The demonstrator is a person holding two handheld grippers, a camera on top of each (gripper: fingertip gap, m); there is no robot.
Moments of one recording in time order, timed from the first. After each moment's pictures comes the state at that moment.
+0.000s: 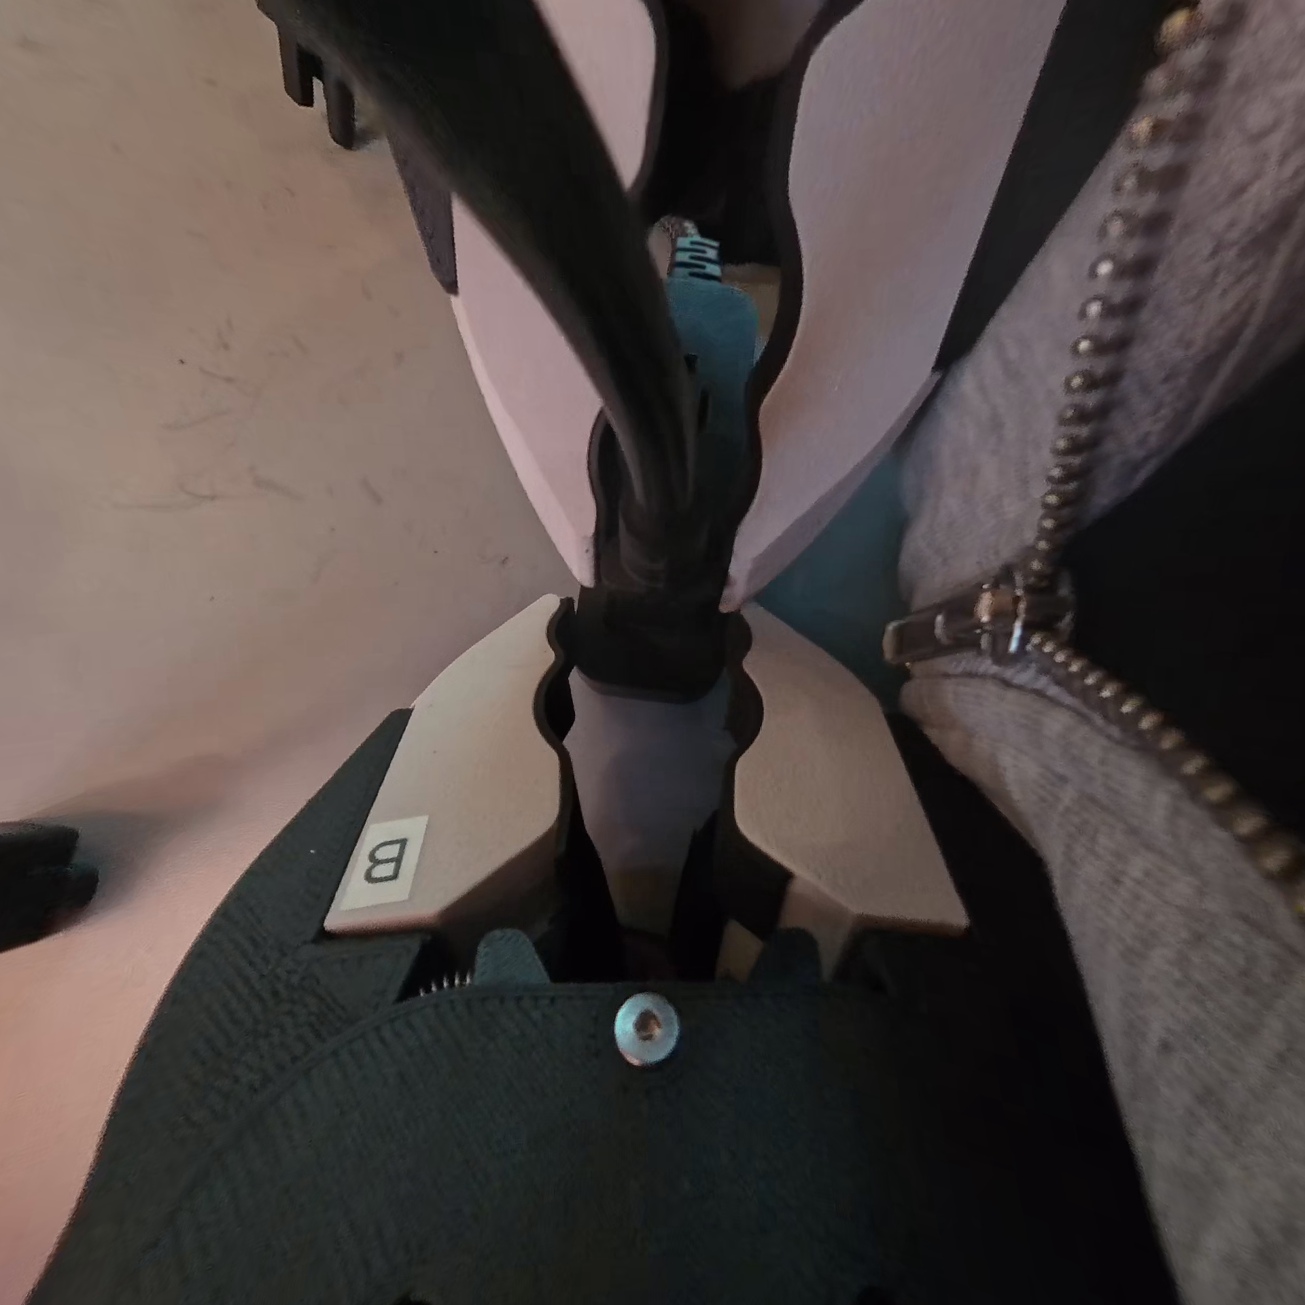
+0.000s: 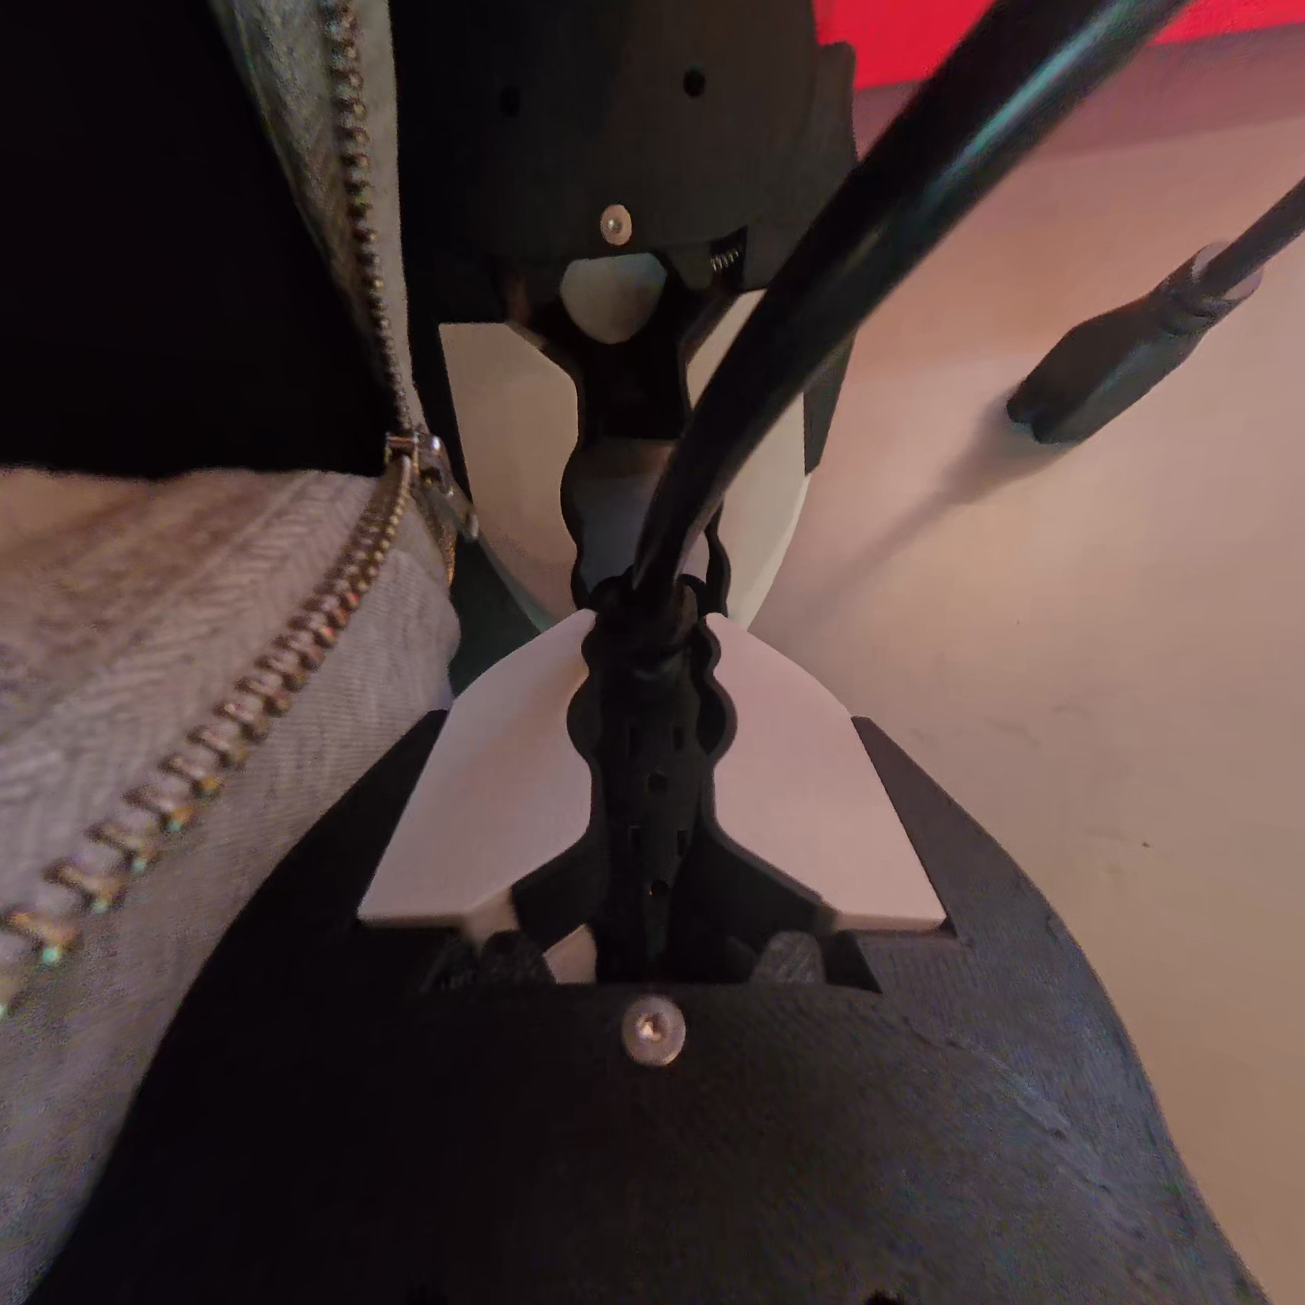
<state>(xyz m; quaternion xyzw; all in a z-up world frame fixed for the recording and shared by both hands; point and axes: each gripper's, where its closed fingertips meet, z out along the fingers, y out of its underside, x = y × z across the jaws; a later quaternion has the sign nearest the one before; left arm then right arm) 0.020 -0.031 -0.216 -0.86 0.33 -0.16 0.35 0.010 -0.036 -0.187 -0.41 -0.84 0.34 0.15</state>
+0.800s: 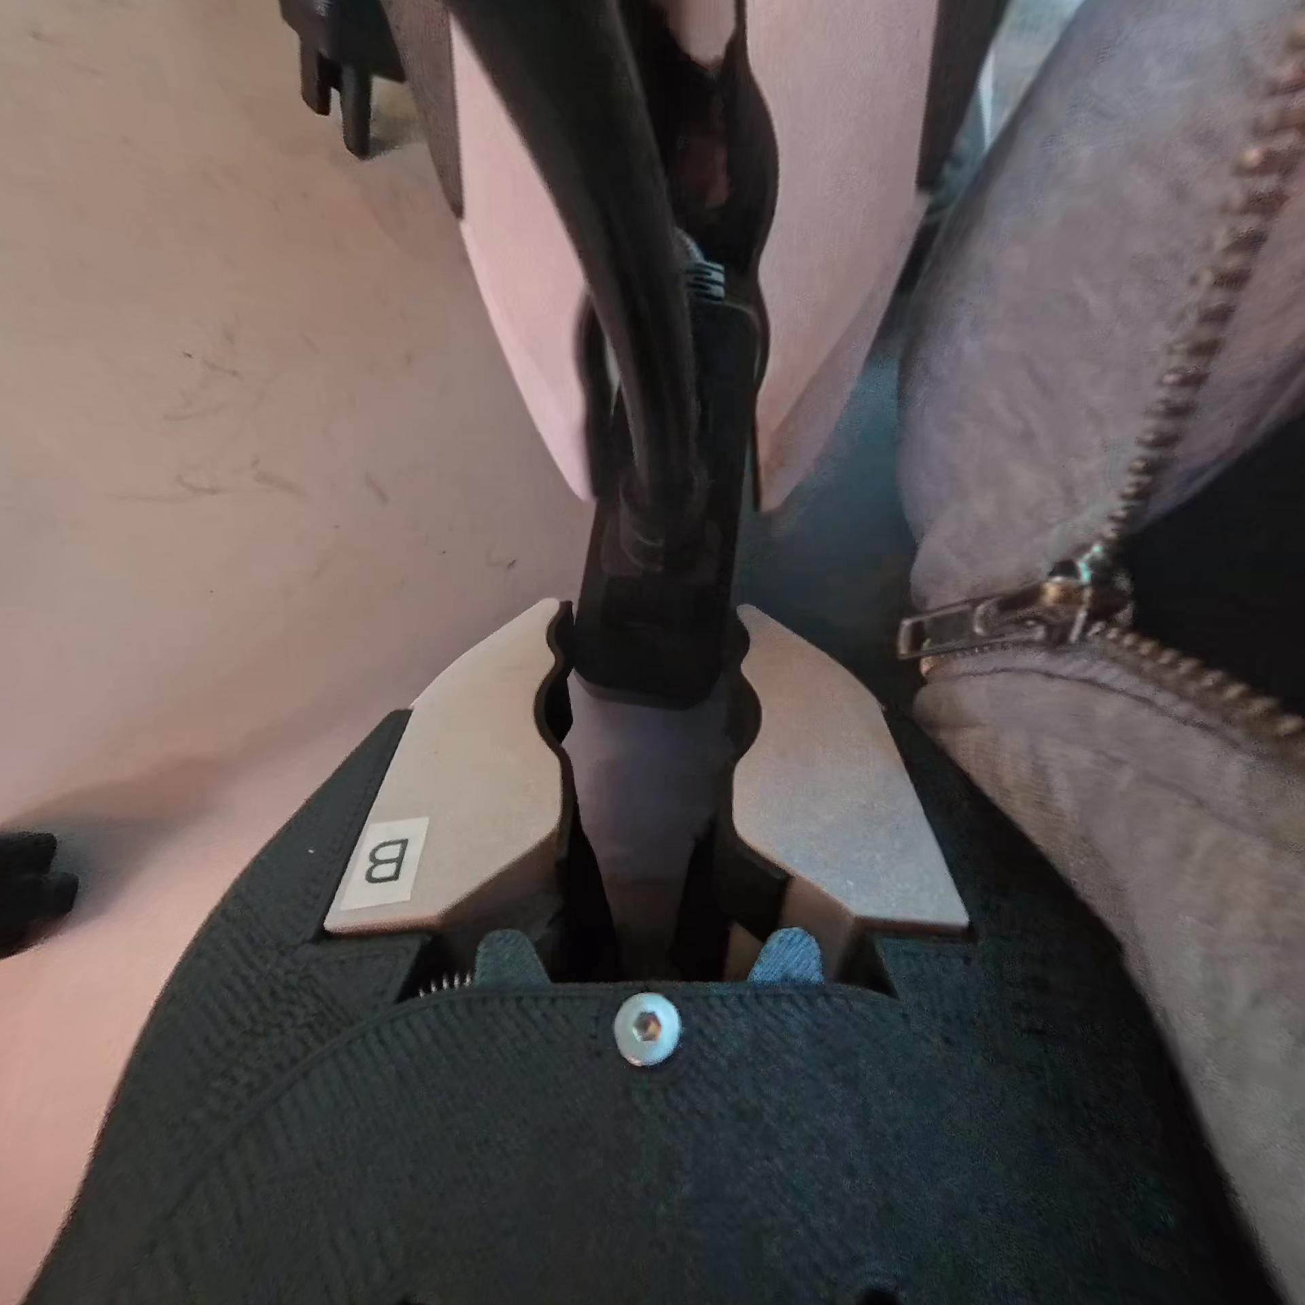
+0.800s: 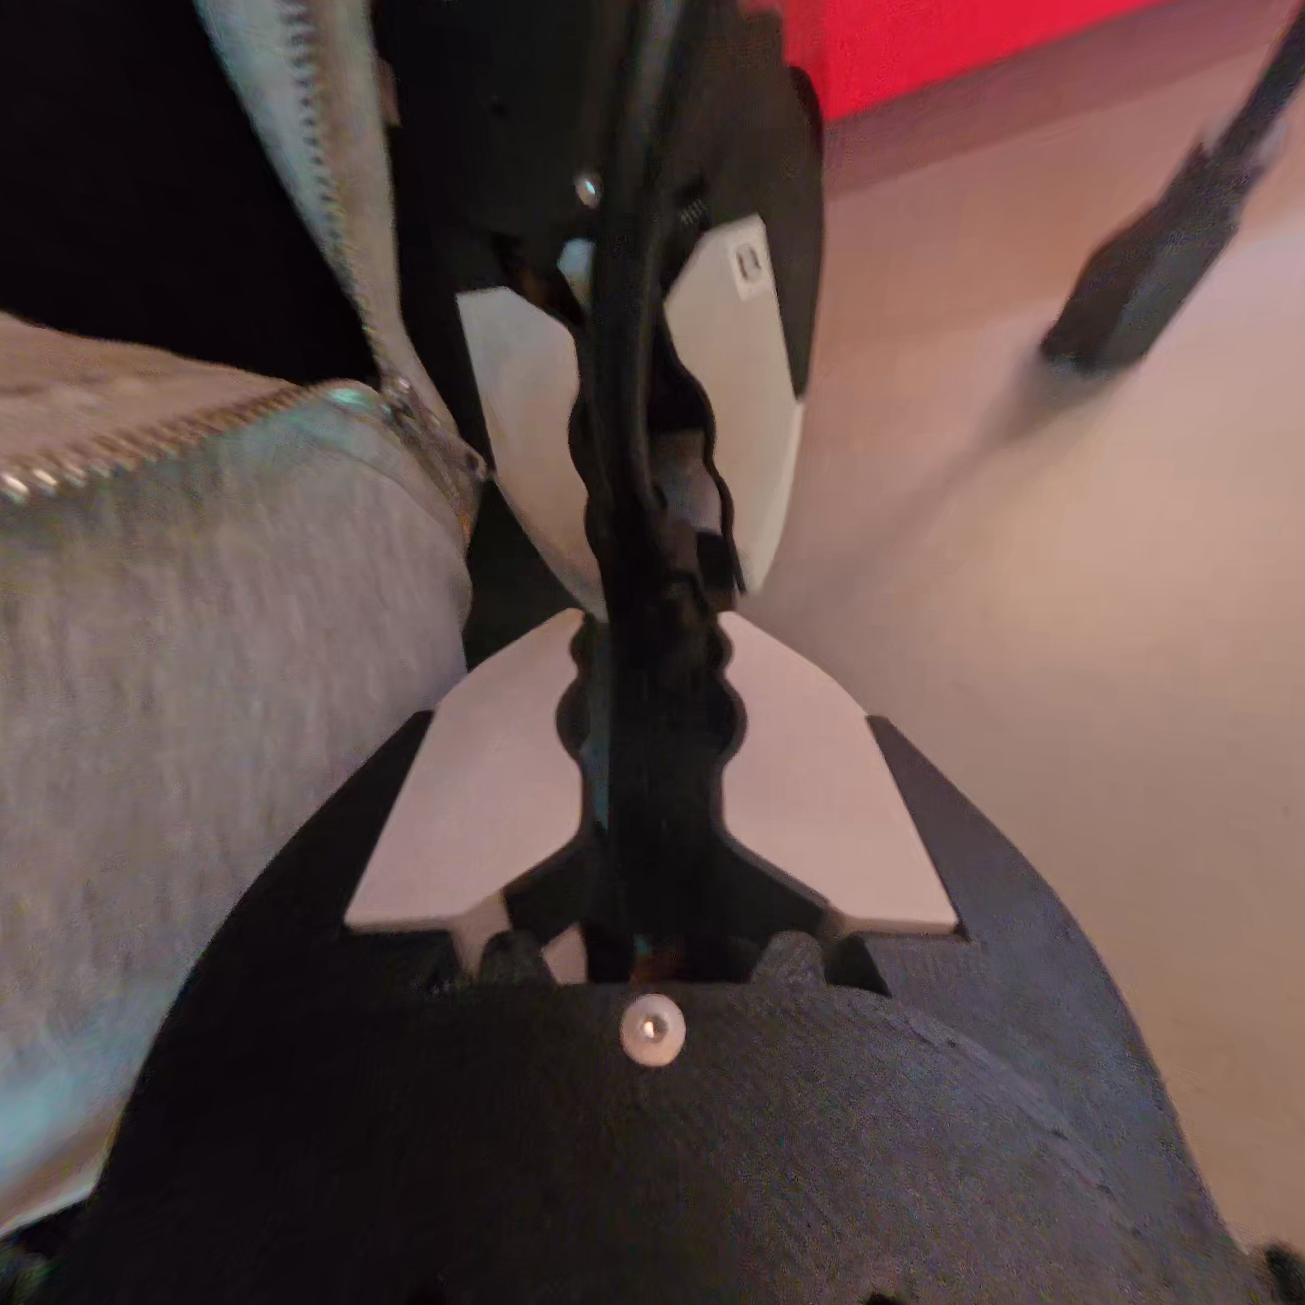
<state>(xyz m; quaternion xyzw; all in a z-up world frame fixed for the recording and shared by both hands) 0.018 -0.029 -0.212 -0.86 0.31 -0.19 0.35 0.026 -0.021 -0.185 -0.44 -0.79 0.43 0.07</state>
